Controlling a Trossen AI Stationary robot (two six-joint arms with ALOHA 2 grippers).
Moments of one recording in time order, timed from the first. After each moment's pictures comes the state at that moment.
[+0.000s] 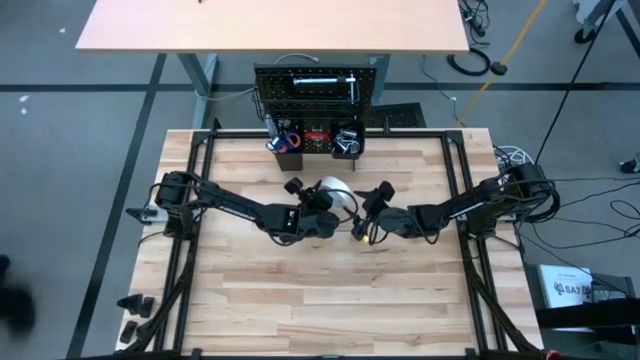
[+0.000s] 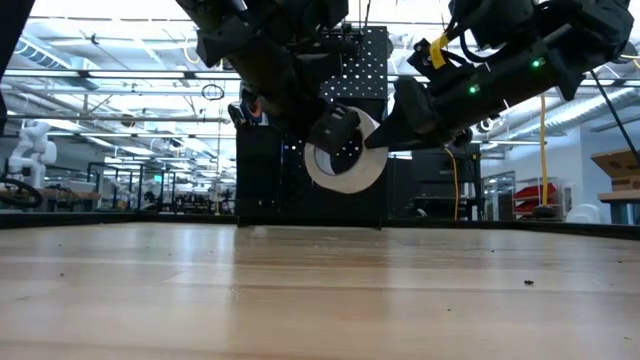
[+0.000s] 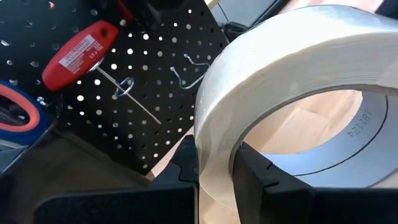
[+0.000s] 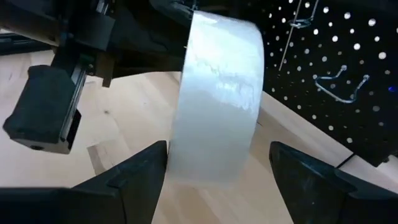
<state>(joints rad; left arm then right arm) -0.11 1.89 1.18 -0.09 -1.07 -0.20 0.14 1.55 0.56 0.58 0.71 0.24</state>
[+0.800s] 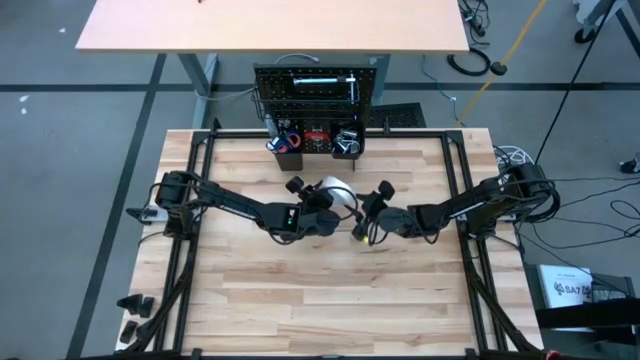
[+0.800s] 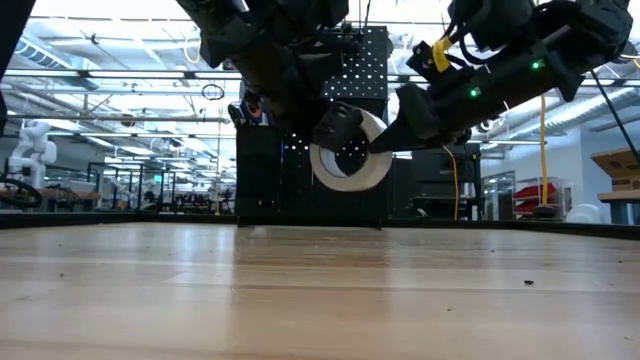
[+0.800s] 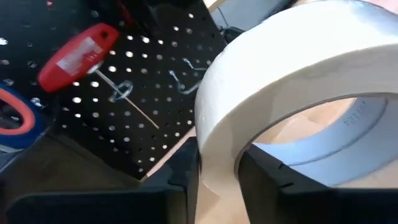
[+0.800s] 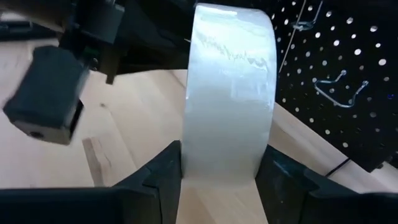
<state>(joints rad) -0.11 1.89 1.18 -0.05 -1.06 -0.20 0.13 1.55 0.56 0.58 0.70 0.19</state>
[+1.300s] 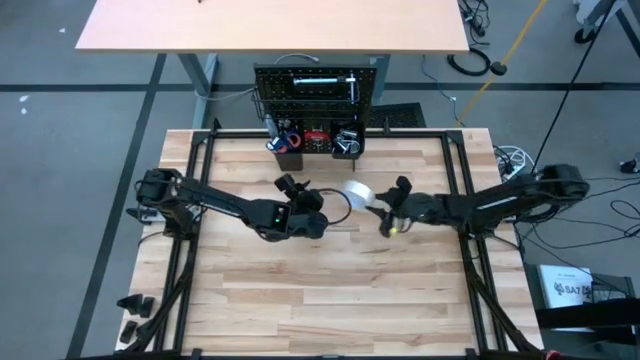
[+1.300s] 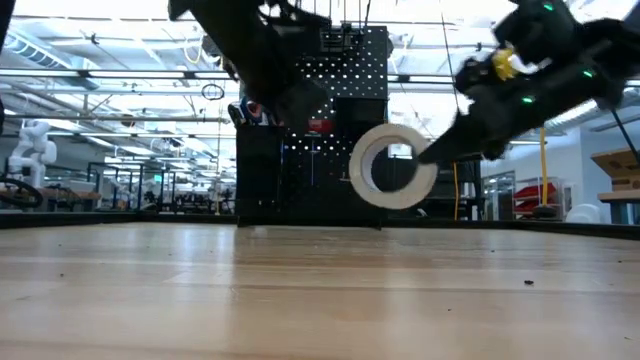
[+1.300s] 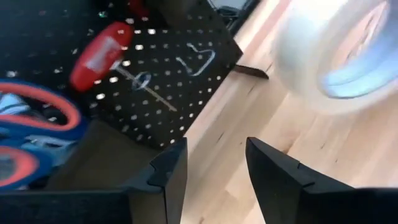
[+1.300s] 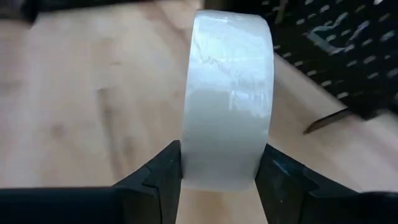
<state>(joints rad) -0.14 1.77 1.18 -0.35 -1.01 -0.21 0.03 1.24 0.37 0.40 0.46 0.23</state>
